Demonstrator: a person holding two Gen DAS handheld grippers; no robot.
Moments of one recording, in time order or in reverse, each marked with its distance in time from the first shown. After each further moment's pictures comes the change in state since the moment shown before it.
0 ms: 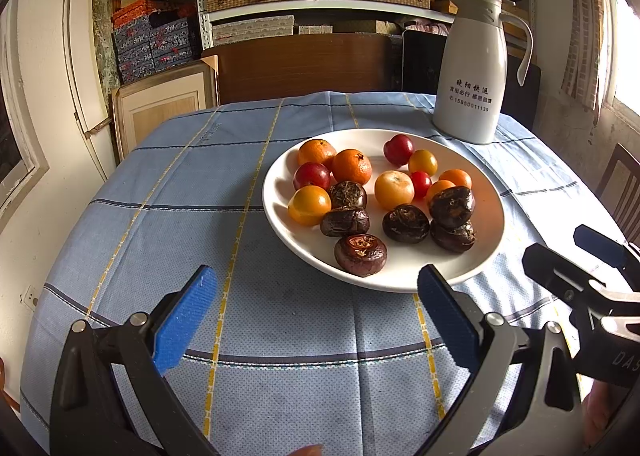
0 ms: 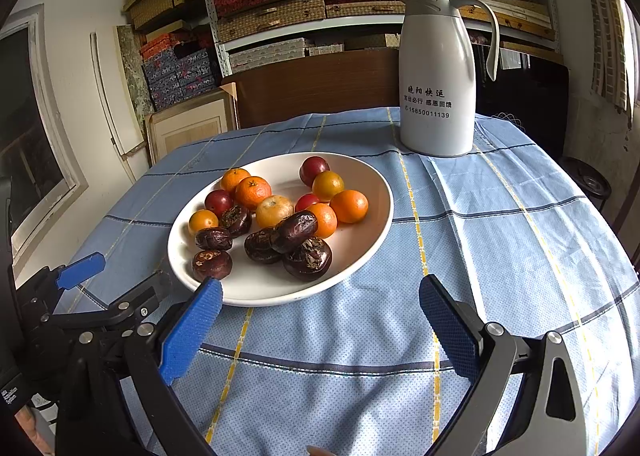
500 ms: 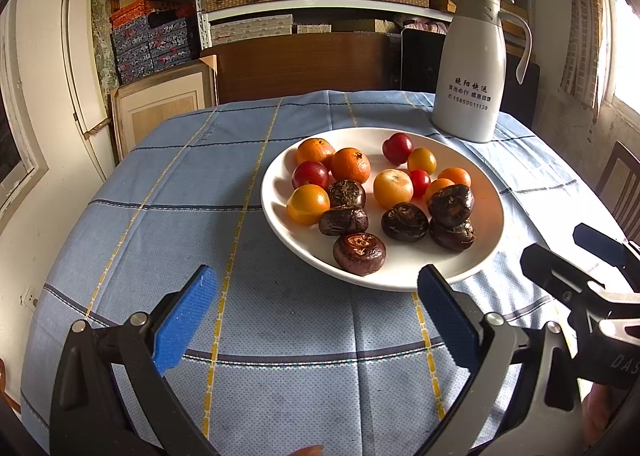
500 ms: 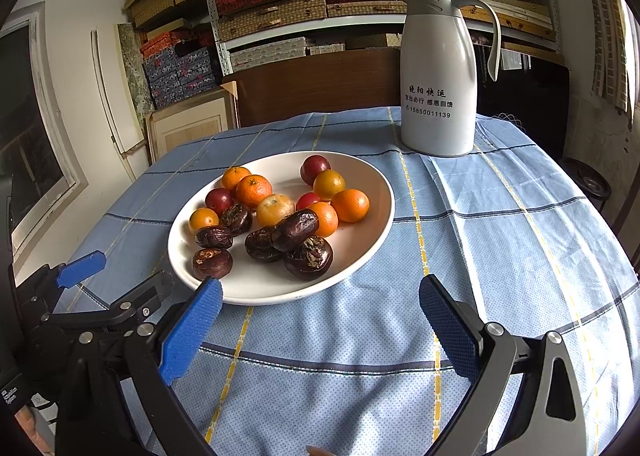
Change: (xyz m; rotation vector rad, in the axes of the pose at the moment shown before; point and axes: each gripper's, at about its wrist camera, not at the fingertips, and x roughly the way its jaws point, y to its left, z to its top) left arm 0.000 -0.001 -0.001 0.007 0.002 -0.001; right arm 0.000 0.001 0.000 -0.005 0.001 0.000
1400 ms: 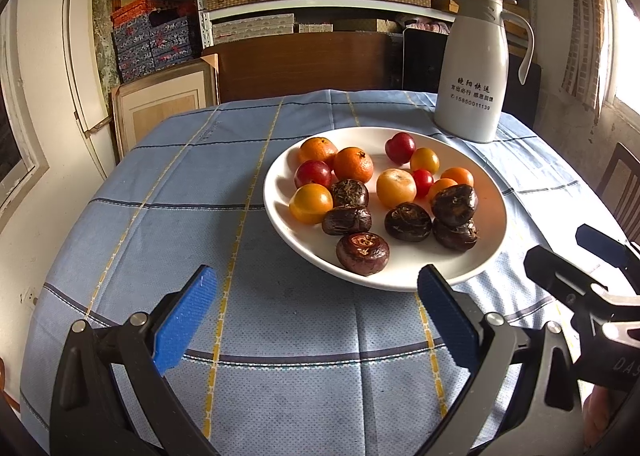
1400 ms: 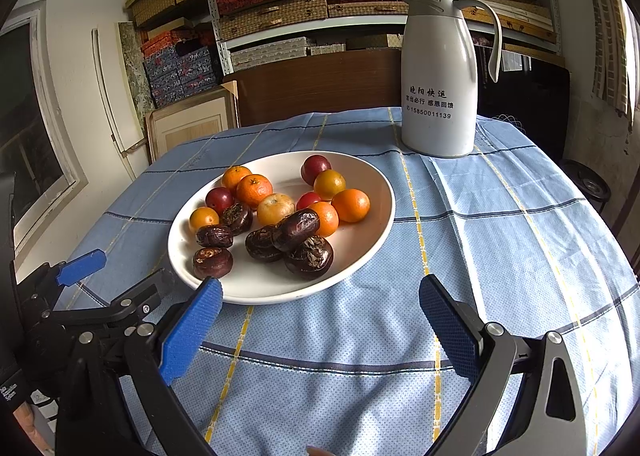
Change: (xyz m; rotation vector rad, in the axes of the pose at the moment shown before) left arm 0.003 0.002 0.000 -0.006 0.002 0.000; right arm 0.000 0.000 0.000 -0.002 0.000 -0.002
